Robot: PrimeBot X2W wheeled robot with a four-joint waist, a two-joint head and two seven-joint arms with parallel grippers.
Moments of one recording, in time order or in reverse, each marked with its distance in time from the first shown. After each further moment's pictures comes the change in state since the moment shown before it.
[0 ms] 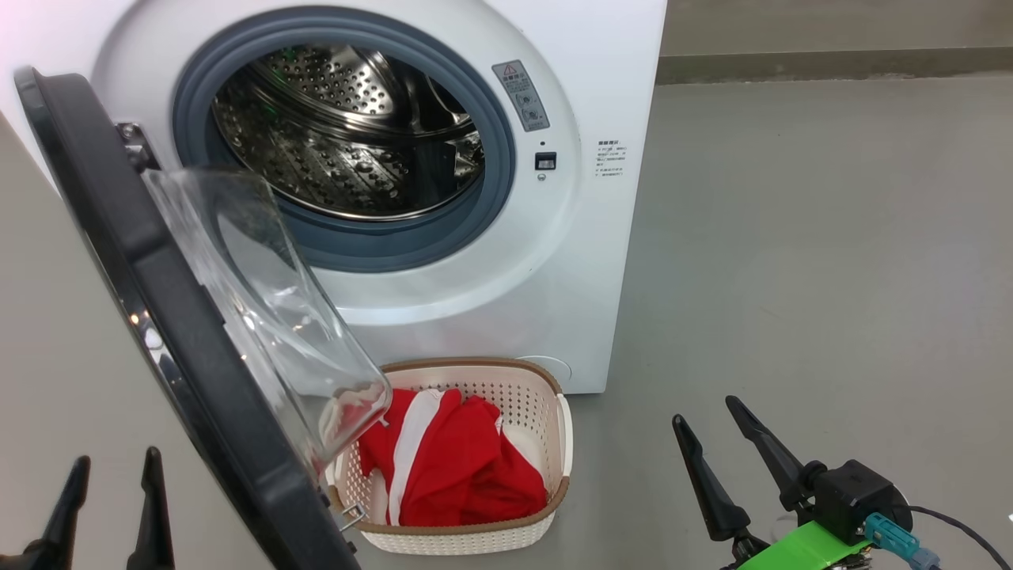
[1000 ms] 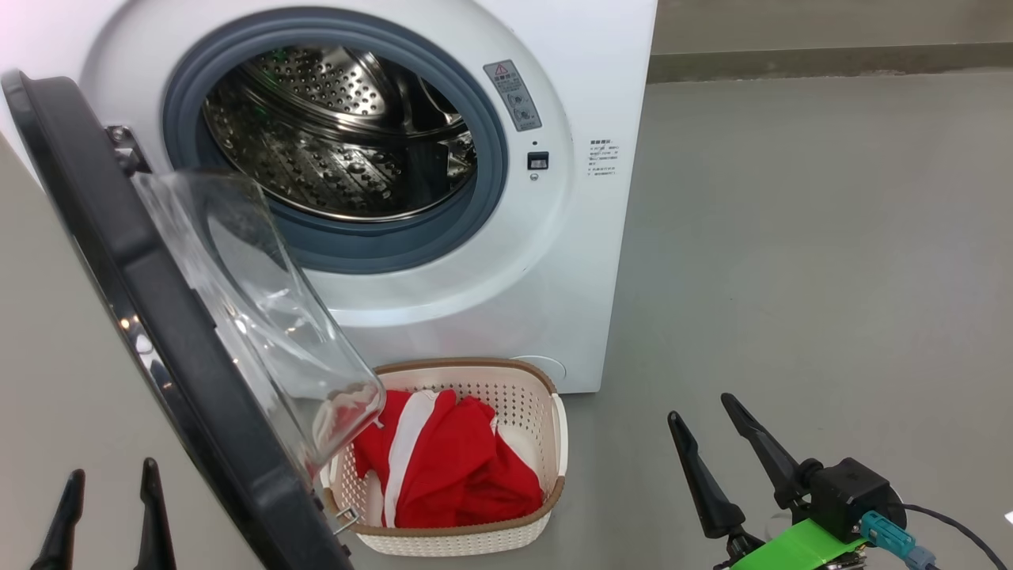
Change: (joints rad) left arm 0.021 -0.111 0.106 -0.048 0.149 -0.025 -0.001; right arm -0.004 0.016 -0.003 0.000 0.000 0.000 0.000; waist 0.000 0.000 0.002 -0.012
